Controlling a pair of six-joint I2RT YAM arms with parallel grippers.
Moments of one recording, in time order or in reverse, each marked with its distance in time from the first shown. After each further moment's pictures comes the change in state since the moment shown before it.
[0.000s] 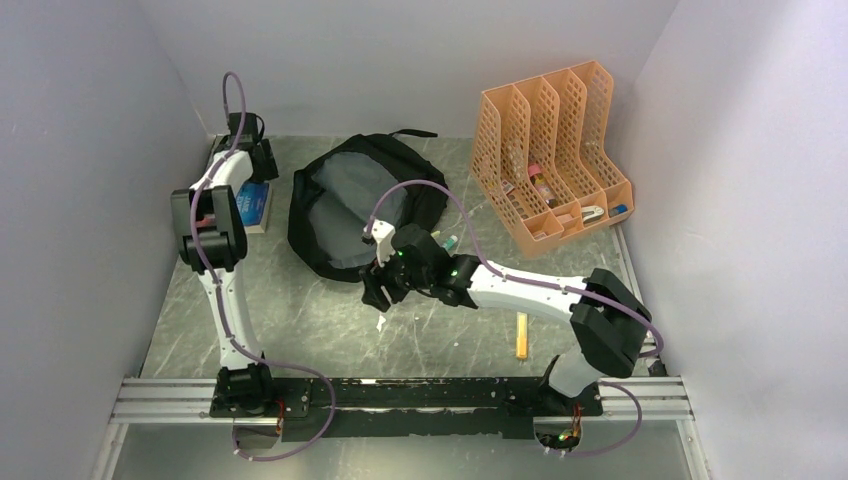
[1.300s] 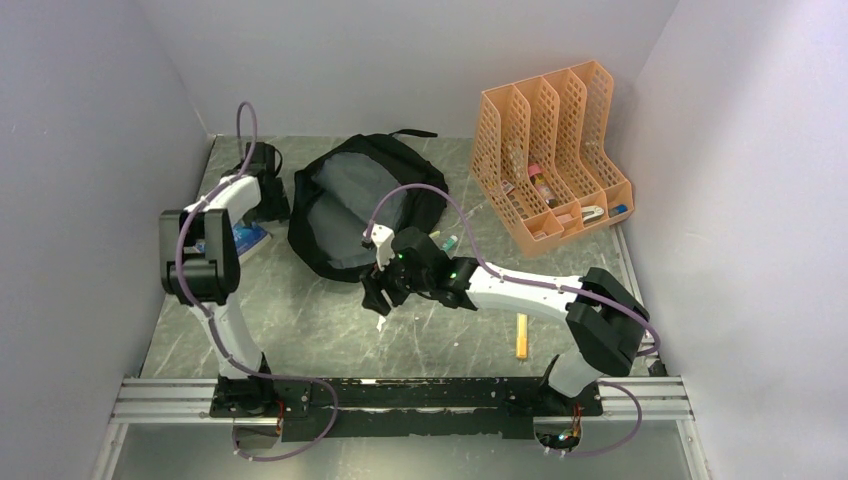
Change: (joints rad) left arm -0.092 -0.288 -0.397 -0.118 -0.020 -0.105; right arm 0.000 0.011 -0.024 0.021 -0.026 -0.012
